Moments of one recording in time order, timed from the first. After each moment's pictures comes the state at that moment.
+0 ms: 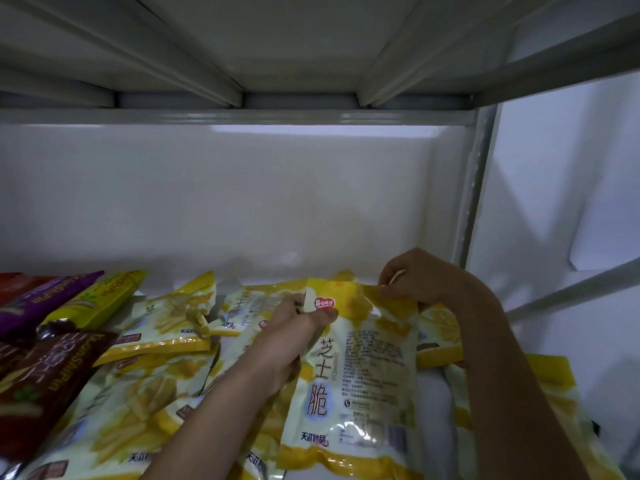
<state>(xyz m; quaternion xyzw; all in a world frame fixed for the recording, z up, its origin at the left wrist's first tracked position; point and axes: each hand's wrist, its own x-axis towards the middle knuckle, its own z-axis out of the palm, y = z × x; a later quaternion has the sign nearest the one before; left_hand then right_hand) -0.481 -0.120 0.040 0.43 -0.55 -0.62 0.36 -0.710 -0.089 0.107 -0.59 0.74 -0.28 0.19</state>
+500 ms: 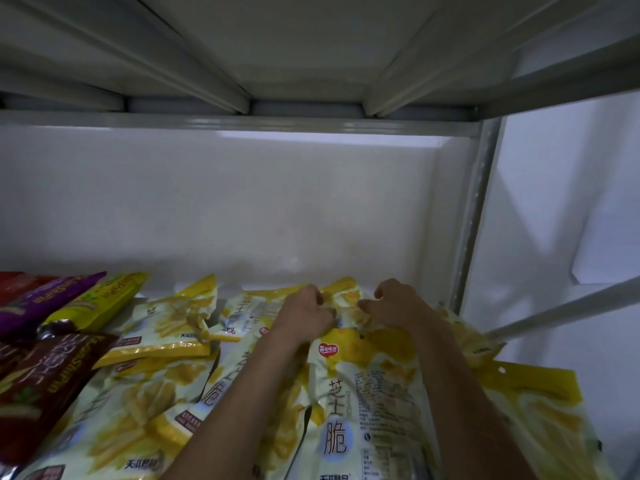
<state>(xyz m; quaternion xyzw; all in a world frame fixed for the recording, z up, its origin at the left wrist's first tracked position) -0.510 -0.173 0.047 0.51 -0.77 -0.29 0.24 -0.694 -0.134 0.054 -0.53 0.81 -0.22 0.14</state>
